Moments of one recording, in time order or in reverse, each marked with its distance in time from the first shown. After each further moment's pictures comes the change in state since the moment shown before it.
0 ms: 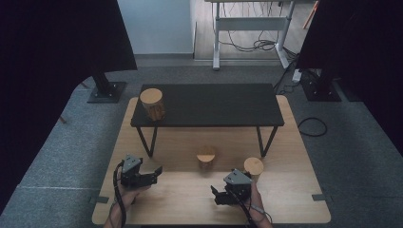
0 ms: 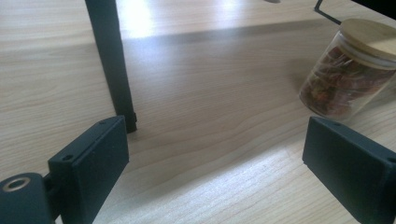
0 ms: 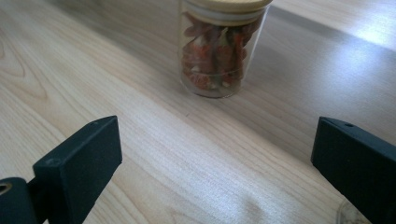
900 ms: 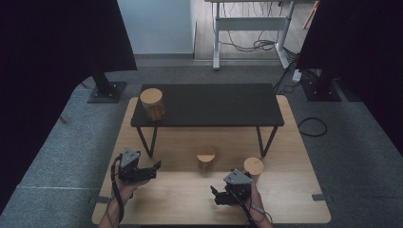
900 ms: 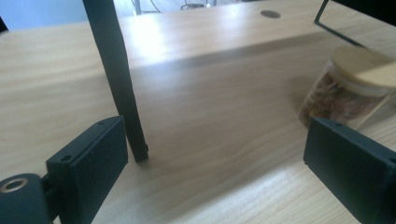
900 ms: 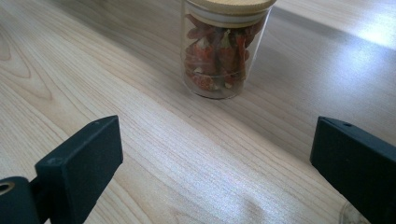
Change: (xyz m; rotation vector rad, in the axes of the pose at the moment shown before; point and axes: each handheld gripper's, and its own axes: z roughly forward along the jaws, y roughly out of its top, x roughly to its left) left arm -0.006 0.022 -0.008 -0.007 0.029 0.039; right arm -0.001 0.001 0.000 0.004 0.010 -0.006
